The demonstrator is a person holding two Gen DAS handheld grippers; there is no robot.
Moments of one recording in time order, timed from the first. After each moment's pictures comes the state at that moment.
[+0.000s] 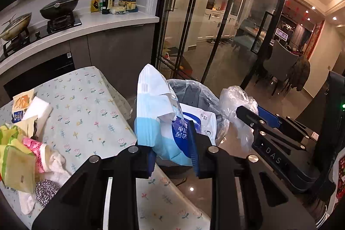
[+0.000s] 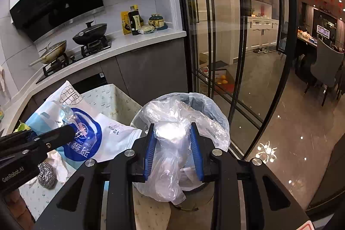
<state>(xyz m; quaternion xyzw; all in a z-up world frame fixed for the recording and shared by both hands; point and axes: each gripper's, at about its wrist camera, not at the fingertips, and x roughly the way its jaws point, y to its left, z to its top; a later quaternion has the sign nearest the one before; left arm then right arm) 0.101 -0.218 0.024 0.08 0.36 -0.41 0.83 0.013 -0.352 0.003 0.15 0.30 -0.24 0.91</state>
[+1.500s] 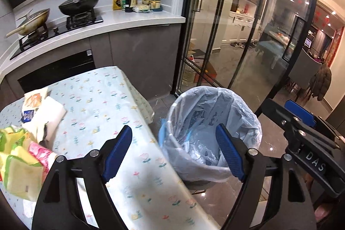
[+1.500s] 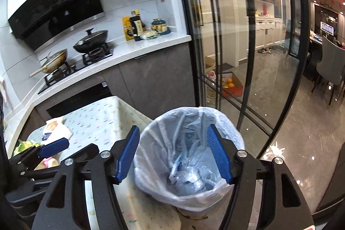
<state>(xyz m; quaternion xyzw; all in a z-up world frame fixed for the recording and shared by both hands) 0.148 -0.209 0.005 0.07 0.36 -0.33 0.87 0.053 -0.349 0.008 0.16 0.28 -0.22 0.92</state>
